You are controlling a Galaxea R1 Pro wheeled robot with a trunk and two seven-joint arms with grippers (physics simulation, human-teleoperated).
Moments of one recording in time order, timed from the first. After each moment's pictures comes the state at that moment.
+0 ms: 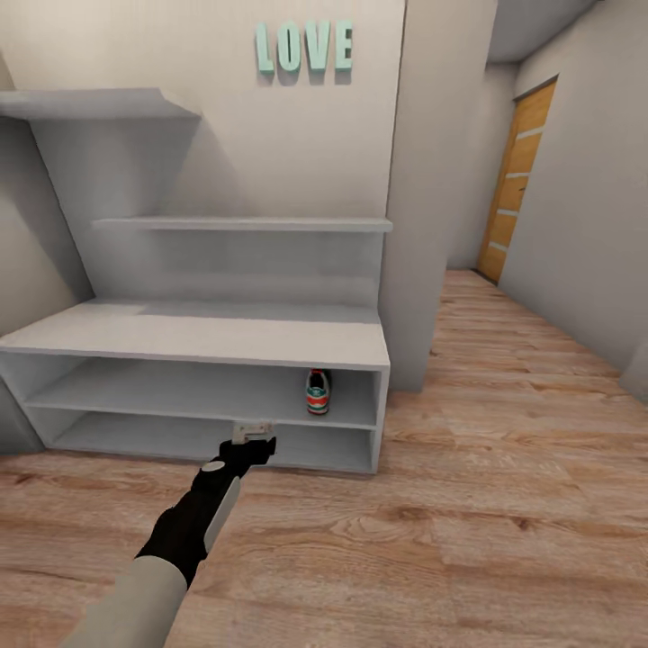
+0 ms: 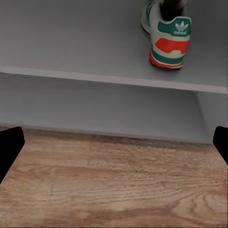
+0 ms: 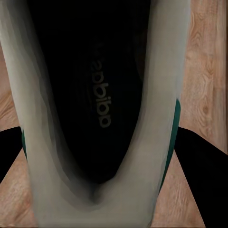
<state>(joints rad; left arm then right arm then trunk) -0.63 -0.08 -0.09 -0.83 0.09 0.28 0.08 -0.56 -0.73 -0.55 -0.87 -0.50 0.49 -0.54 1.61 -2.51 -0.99</state>
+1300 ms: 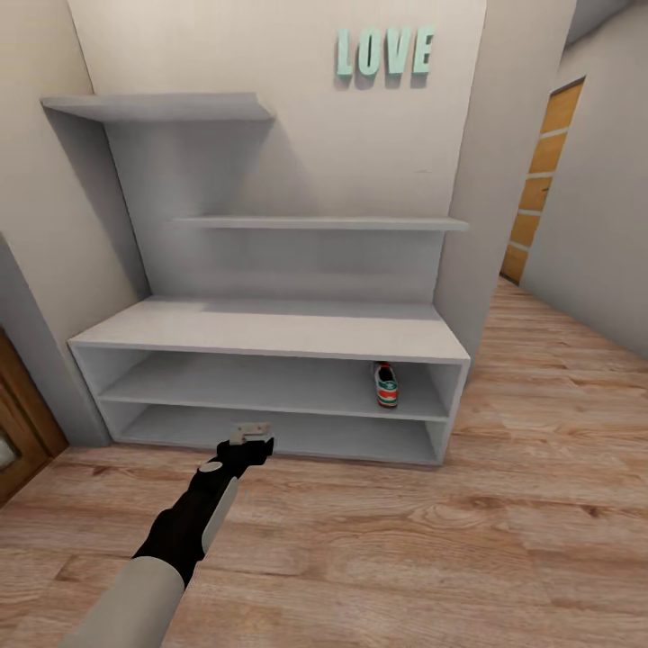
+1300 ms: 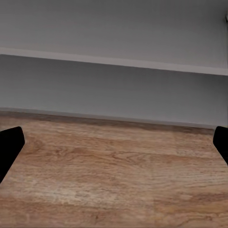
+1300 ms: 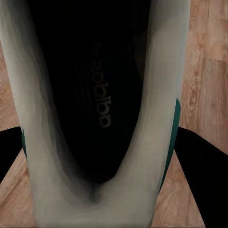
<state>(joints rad) -0.63 -0.07 -0.09 -0.83 0.10 0.28 0.08 -0.56 -0.73 -0.56 -0.87 -0.50 0.49 -0.54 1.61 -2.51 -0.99</state>
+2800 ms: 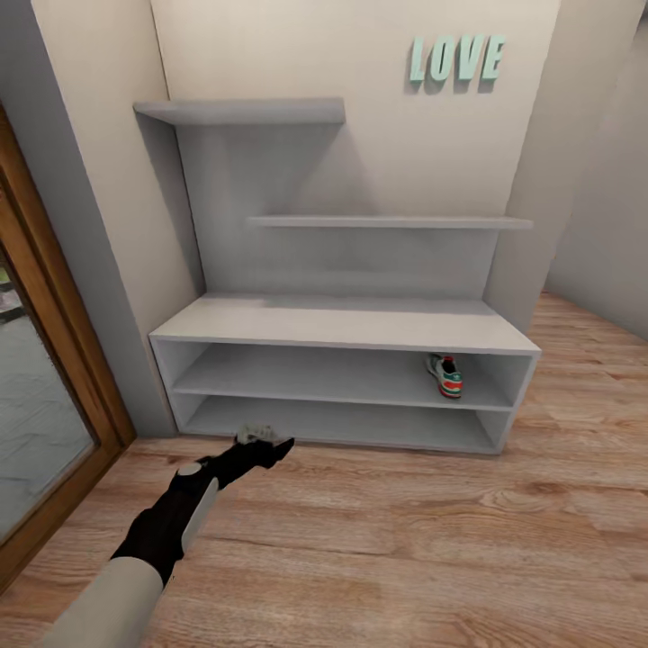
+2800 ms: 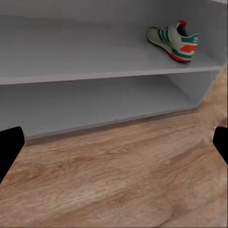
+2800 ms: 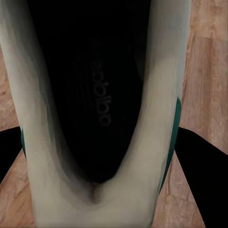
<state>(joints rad) -0.63 0.01 -0.09 -0.83 0.10 0.15 -0.48 -0.56 -0.73 -0.56 -0.87 -0.50 0.49 -0.54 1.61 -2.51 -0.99</state>
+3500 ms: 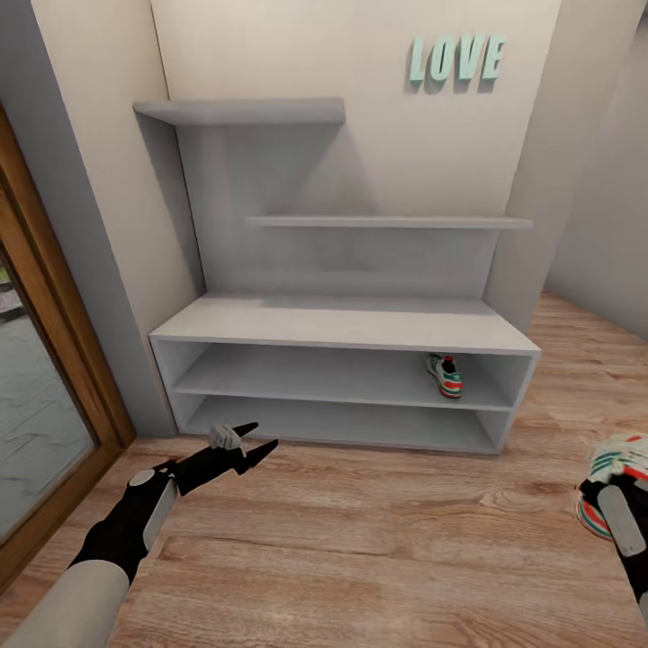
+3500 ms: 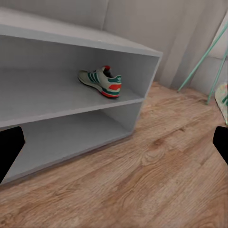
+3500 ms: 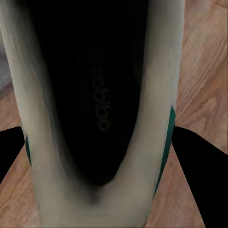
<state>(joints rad) -0.63 0.09 0.11 -0.79 0.14 0.00 -1.03 -0.56 -0.35 -0.41 -0.87 -0.52 0.49 -0.54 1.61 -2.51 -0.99</state>
